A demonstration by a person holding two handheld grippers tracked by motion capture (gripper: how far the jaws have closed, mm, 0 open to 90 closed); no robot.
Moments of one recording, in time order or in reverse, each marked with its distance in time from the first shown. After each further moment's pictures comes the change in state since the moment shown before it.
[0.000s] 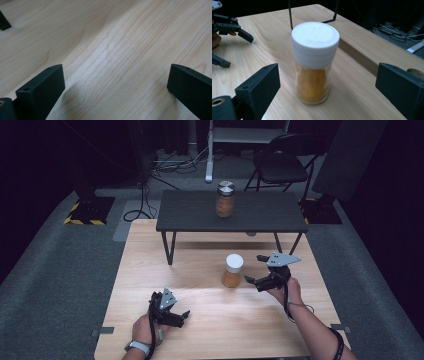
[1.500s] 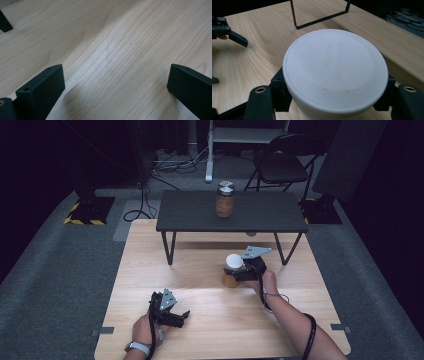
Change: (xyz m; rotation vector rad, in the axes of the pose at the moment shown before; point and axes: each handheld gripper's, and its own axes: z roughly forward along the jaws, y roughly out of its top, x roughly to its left) left arm -0.003 -0.001 0.000 -0.007 0.010 0.009; right arm -0.002 0.028 0.071 0.090 0.058 0.046
